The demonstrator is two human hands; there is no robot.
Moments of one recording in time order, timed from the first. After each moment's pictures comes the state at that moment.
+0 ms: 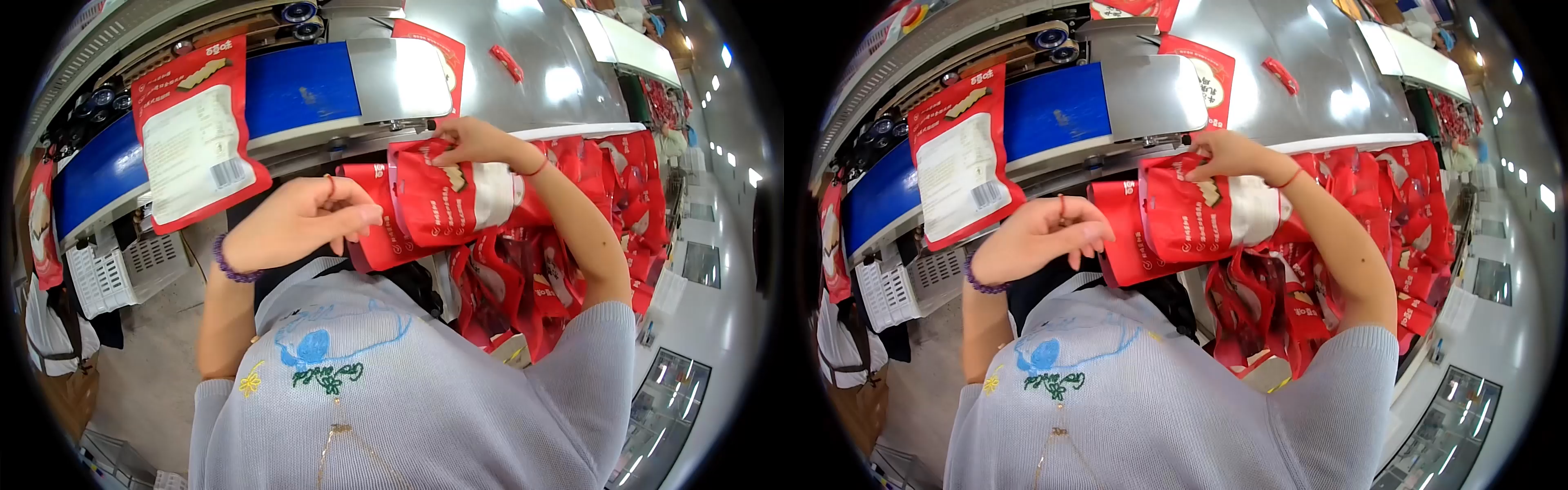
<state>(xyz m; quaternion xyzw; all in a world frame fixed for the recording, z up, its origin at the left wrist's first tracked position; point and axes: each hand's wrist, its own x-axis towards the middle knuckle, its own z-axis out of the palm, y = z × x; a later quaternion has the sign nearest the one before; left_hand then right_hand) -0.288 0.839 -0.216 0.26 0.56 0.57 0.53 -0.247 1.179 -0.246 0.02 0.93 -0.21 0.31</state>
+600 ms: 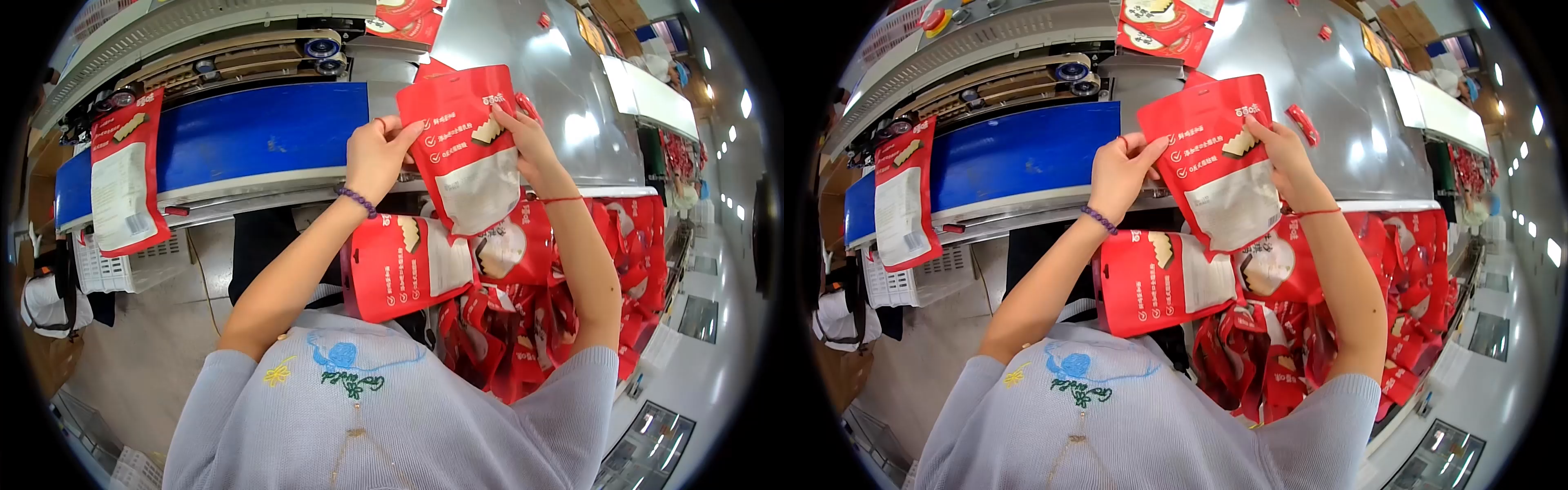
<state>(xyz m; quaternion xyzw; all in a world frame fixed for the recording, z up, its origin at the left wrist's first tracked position) -0.342 0.989 -0.286 0.04 0.67 0.71 0.19 -0.304 1.224 -0.224 0.35 0.64 -0.69 0.00</state>
